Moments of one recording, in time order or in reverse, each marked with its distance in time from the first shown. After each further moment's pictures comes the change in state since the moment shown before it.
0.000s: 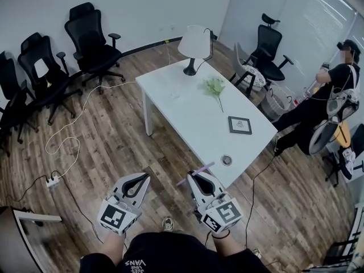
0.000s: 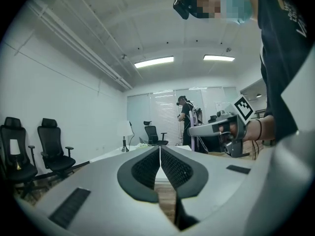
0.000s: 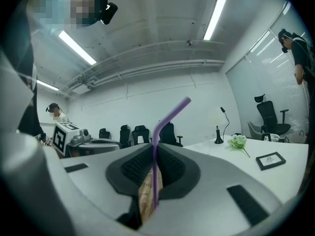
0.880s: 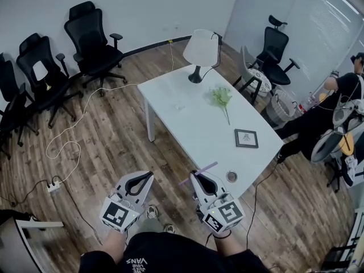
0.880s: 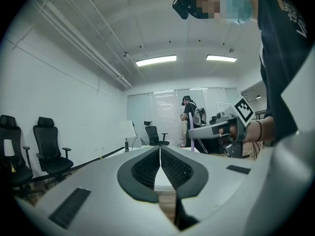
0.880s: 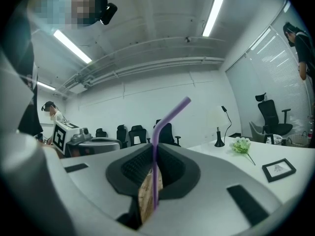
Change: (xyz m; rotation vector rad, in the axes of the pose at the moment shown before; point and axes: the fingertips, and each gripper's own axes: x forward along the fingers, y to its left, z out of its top) left arm 0.065 0.075 0.015 -0.007 -0.011 -0.013; right arm 0.081 -0.053 0.015 0.008 0.010 -0.011
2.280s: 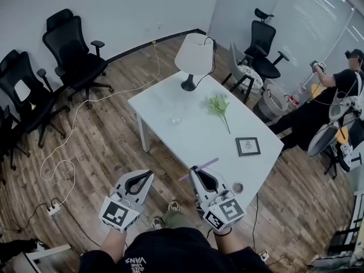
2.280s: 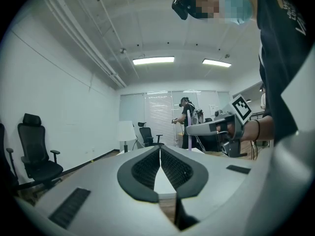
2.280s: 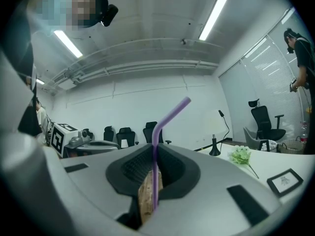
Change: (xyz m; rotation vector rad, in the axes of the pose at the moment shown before) left arm 0.071 0.108 -0.002 -0.005 -0.021 -0.120; right arm 0.108 -0.051 0.024 -0.019 -0.029 -0.119
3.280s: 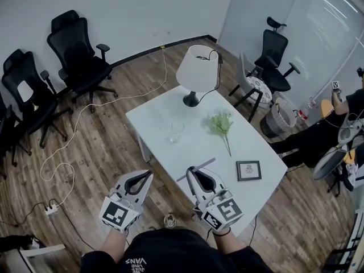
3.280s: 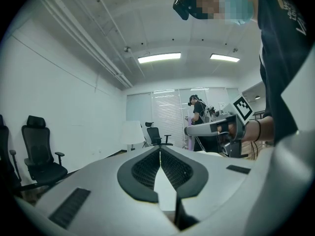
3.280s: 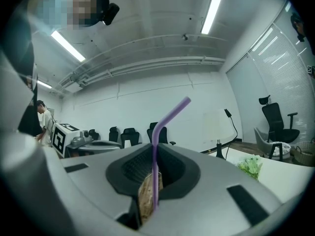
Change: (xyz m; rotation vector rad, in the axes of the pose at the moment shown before) left arm 0.096 0.049 0.010 0.002 0.005 0.091; right arm 0.070 -0.087 0.016 -0.004 0.001 0.109
